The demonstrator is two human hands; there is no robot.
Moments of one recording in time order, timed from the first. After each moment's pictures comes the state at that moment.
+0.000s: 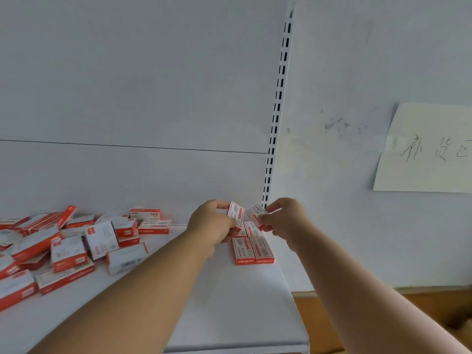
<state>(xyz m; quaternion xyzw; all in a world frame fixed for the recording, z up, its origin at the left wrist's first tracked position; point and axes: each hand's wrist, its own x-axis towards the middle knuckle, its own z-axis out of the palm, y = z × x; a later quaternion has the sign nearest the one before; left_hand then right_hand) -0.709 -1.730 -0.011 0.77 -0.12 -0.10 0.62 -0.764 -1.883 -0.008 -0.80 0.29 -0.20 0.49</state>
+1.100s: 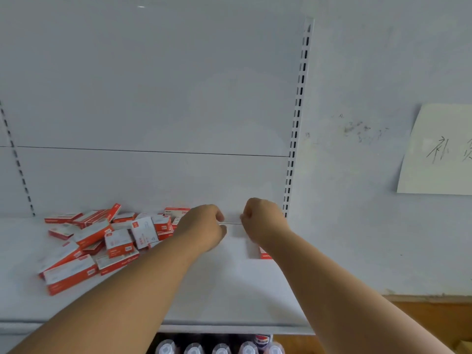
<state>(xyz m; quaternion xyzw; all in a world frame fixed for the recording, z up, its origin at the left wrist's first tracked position) -0.698 -1.656 -0.013 0.94 -0.21 0.07 0.26 -0.752 -1.799 -0.004 -0.95 0.14 -0.19 0.19</state>
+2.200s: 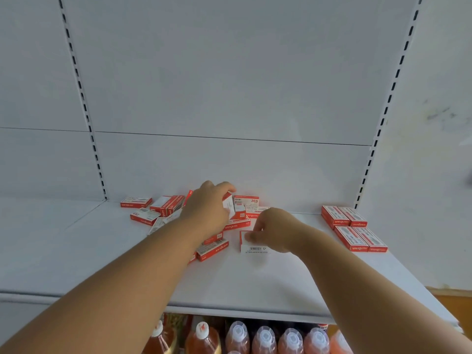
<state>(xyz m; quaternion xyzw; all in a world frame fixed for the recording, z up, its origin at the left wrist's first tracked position) -0.637 -1.502 -0.005 0.93 -0.25 0.11 0.24 -0.719 -1.650 -0.004 -0.98 0.04 -0.01 0.19</state>
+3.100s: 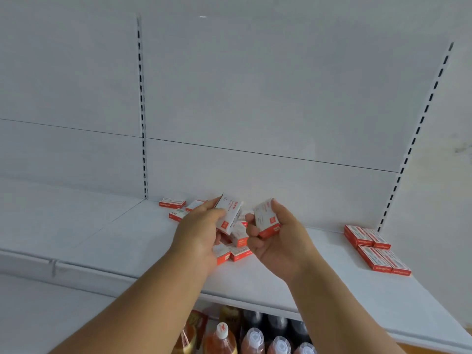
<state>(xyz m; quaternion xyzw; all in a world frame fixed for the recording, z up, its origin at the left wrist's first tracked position) -0.695 -1.428 -0.004 0.58 -0.01 -0.04 0.81 -0.737 -1.573 -0.002 -0.39 0.02 0.03 0.92</state>
